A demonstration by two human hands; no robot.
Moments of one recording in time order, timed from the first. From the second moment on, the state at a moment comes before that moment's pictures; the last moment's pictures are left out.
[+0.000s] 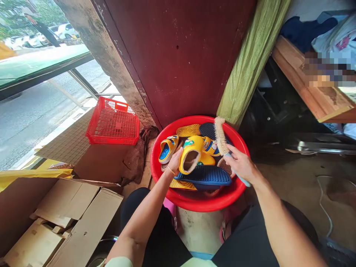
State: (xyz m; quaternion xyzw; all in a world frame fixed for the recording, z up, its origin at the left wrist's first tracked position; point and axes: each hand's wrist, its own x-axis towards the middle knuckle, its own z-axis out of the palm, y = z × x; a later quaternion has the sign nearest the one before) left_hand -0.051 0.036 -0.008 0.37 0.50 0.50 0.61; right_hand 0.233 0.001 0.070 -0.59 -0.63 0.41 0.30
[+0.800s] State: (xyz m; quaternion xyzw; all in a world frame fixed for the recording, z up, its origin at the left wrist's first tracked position) left_hand -0.109 0.043 -0.032 0.56 0.81 0.15 0.10; right_hand 0.158 0.024 0.026 -0.63 -0.75 0.21 -0.04
